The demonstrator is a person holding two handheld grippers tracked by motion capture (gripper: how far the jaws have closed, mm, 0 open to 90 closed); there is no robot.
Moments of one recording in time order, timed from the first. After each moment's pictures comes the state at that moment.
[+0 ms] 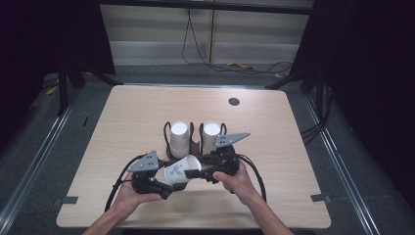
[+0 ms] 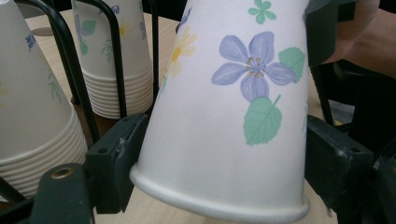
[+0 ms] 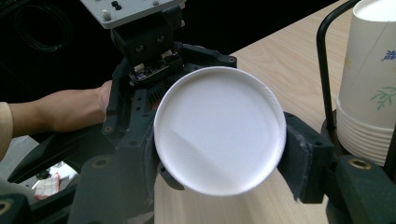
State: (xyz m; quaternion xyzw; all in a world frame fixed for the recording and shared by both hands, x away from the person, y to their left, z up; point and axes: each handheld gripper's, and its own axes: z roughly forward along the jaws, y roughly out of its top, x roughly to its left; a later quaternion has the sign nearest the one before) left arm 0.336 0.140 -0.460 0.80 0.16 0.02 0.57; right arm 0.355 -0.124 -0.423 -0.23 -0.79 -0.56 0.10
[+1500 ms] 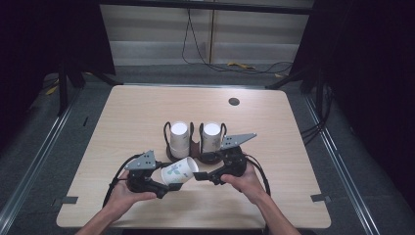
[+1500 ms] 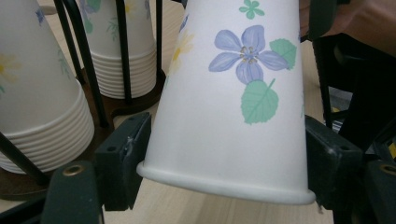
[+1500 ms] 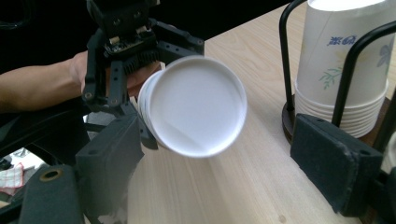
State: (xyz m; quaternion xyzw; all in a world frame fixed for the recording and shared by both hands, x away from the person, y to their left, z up) left arm 0.339 0.150 -0.456 0.82 0.17 0.01 0.54; right arm 0.352 -0.141 -0.421 -0.24 -0.81 -0.53 0.05
